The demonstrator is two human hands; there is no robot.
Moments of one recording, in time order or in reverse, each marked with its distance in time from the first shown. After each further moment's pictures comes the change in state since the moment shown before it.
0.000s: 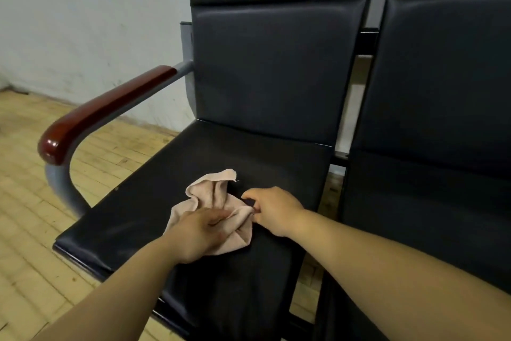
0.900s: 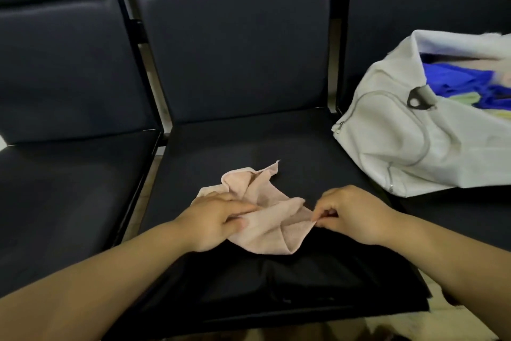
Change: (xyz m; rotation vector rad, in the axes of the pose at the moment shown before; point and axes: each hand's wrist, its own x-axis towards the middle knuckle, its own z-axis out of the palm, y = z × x) left_hand -0.076 0.296 0.190 0.399 -0.287 0.844; right_hand -0.468 0.213 -0.081 -0.041 0.210 0.386
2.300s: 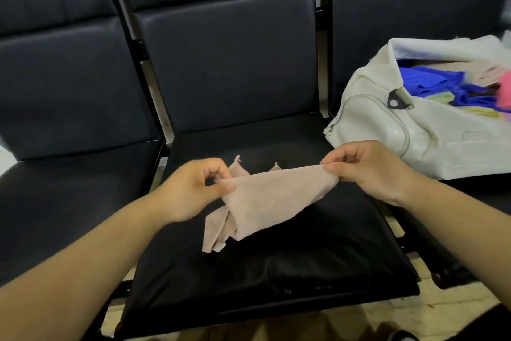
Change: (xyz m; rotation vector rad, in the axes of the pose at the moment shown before) left_hand -0.031 0.038 -0.080 -0.445 0.238 -0.003; right_hand -0.019 -0.018 -0.061 0.781 0.376 0.165
